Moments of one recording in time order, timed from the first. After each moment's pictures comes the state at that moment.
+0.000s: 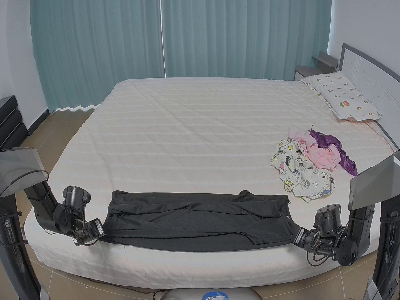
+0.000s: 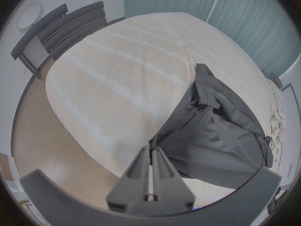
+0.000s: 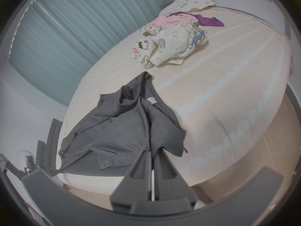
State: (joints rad) left arm 0.03 2.19 -0.60 -0.49 0.09 -0.53; right arm 0.28 2.31 -0.23 -1.31 -0.04 0.73
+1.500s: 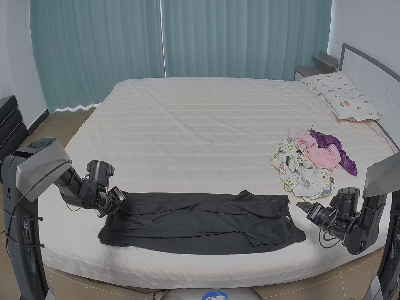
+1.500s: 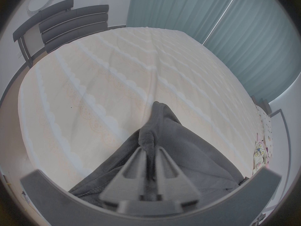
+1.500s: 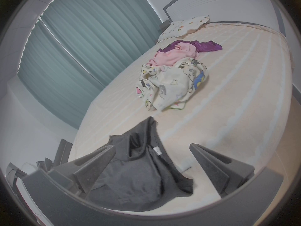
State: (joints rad) left arm -0.08 2.36 -1.07 -0.38 0.12 -0.75; right arm 0.14 2.25 -0.28 -1.47 0.01 0.72
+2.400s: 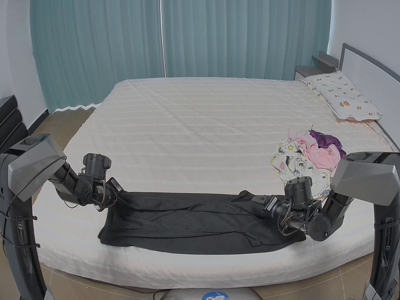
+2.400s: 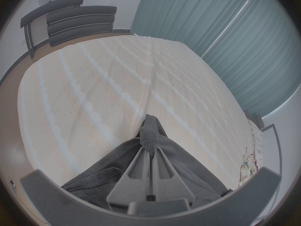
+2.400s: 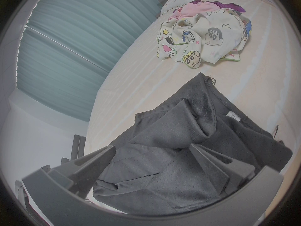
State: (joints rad) left arm -0.08 2.29 -1.06 -0.42 0.12 -0.84; right arm 0.38 2.34 -0.74 -0.97 -0.03 0.97
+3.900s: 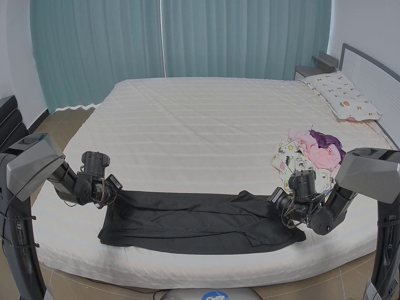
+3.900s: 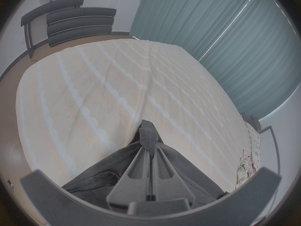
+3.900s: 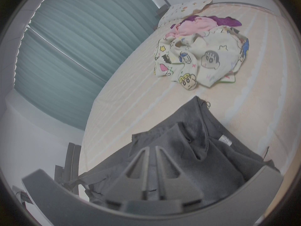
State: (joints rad) left arm -0.07 2.29 -1.05 -0.46 0.12 -0.84; right arm 0.36 2.31 -0.77 -0.95 -0.09 0.94
